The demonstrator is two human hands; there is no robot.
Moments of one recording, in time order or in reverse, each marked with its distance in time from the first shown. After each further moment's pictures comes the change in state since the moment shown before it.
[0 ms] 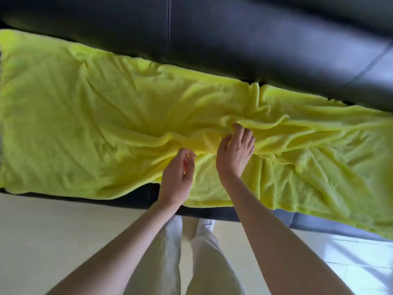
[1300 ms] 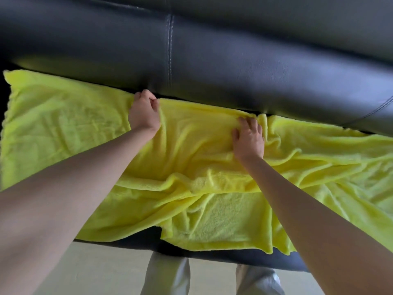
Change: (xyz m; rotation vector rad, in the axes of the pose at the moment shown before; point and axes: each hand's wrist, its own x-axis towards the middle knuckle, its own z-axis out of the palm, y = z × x) left_hand 0.251 -0.041 -0.070 0.543 0.339 -0.147; right_hand 0.134 -0.010 0.031 -0.163 -0.373 -0.116
